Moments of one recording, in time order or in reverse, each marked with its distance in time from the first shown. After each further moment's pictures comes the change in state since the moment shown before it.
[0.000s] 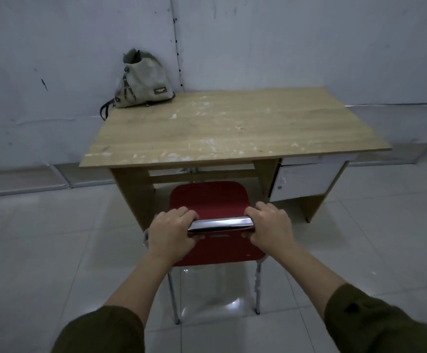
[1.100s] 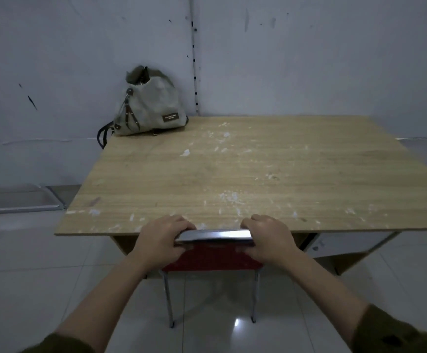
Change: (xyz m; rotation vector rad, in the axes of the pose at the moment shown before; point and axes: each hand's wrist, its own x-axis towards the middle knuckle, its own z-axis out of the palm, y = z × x) left_hand 0.226 -0.165 0.046 -0.224 -0.223 0.010; right_hand 0.281 0.018 0.044 0.127 -0.261 -0.170
